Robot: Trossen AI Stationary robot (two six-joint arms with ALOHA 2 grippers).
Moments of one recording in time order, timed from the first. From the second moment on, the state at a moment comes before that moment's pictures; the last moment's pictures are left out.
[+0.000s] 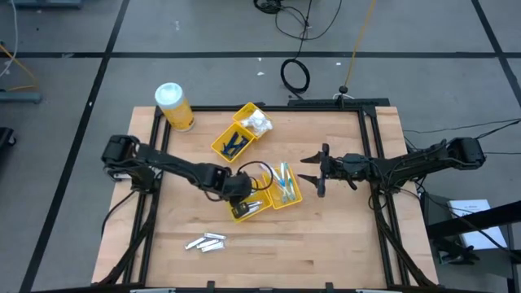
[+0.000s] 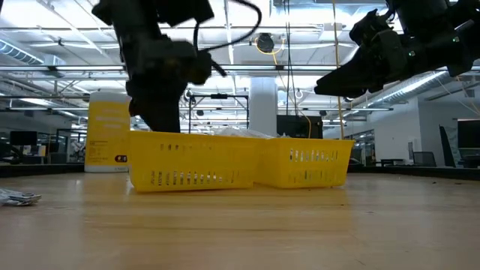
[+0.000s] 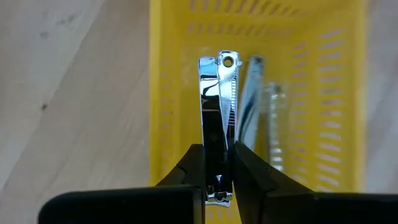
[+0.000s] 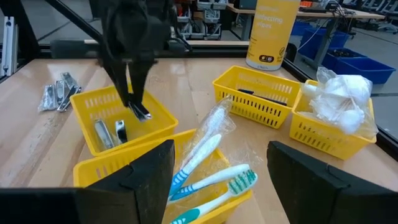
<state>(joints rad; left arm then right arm) -0.16 1.69 1.07 -0.54 -0.04 -0.63 0.02 1.04 0.28 0.55 0.19 0.00</state>
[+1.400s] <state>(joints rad) -0.45 1.39 1.07 -0.64 -0.11 -0.68 0.02 1.04 0.28 0.53 0.18 -0.01</state>
